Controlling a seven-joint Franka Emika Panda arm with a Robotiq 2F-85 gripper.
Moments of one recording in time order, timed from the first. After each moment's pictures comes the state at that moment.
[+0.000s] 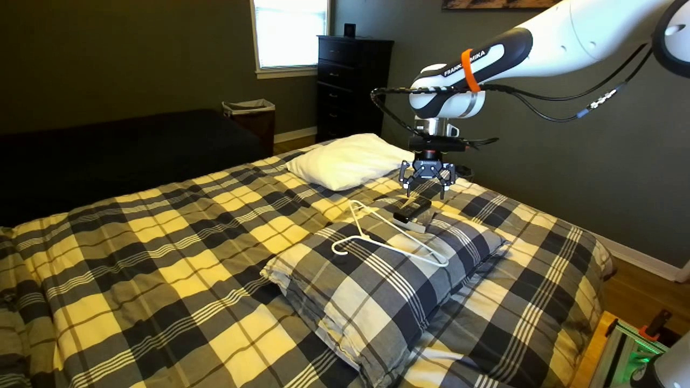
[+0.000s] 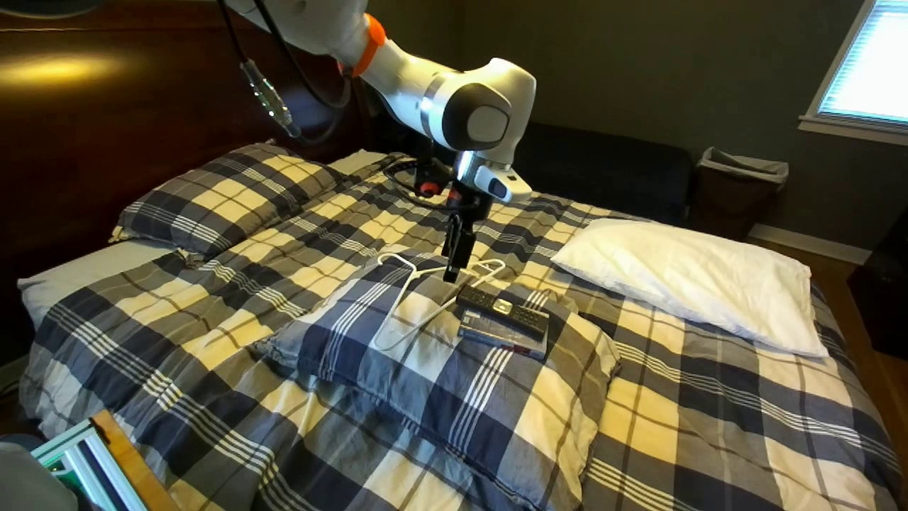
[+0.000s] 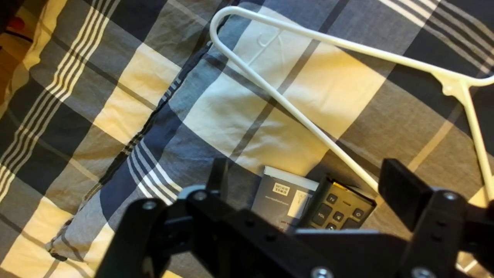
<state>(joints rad) -0.09 0.37 -0.09 -1.81 0.13 1.92 0.64</state>
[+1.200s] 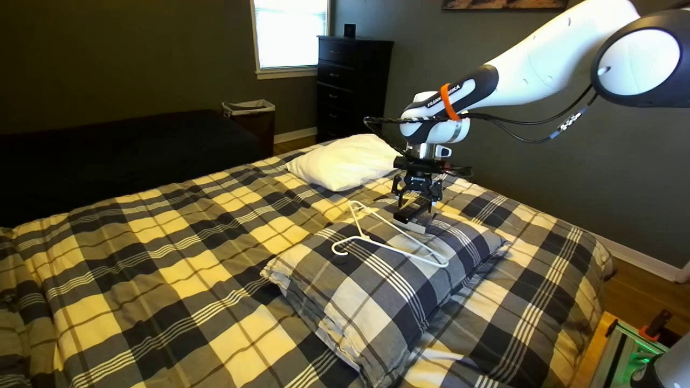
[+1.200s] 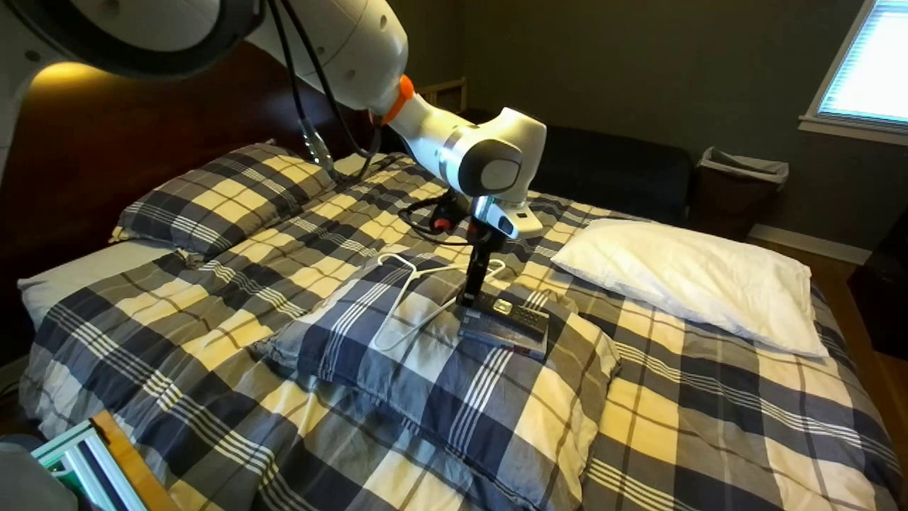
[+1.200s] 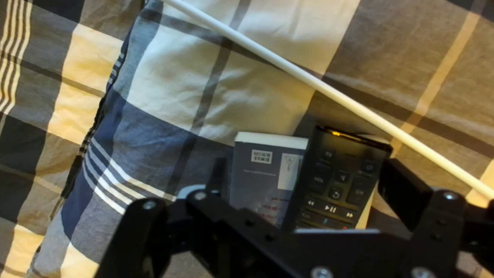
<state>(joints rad) -0.09 0.55 -0.12 -1.74 0.16 2.08 0.80</state>
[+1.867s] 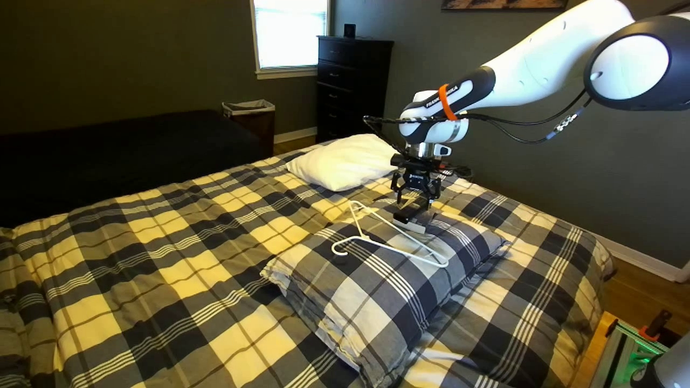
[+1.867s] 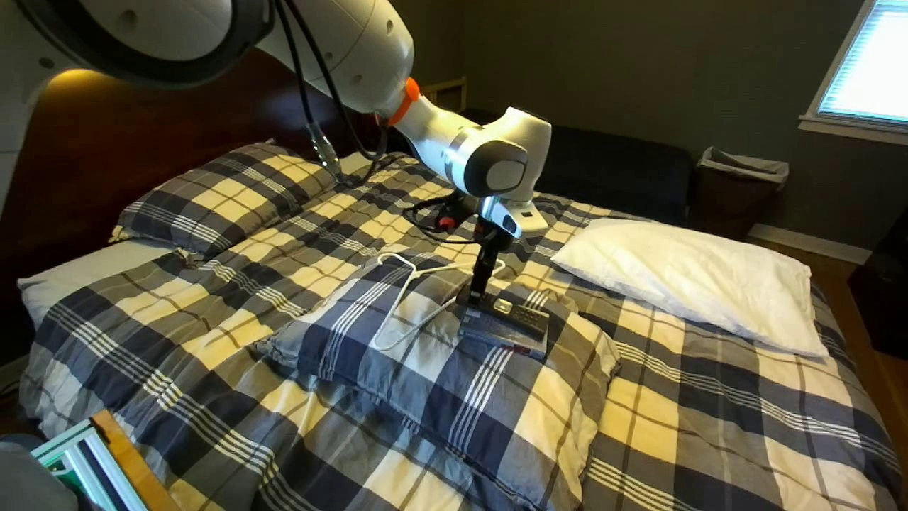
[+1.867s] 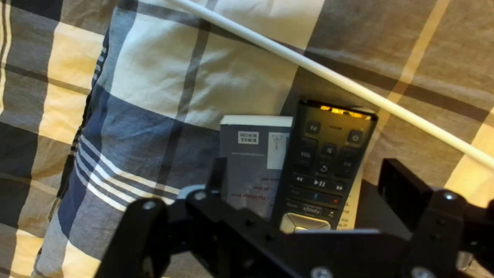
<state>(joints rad) -0.09 0.57 -0.13 -1.70 0.16 2.10 0.87</state>
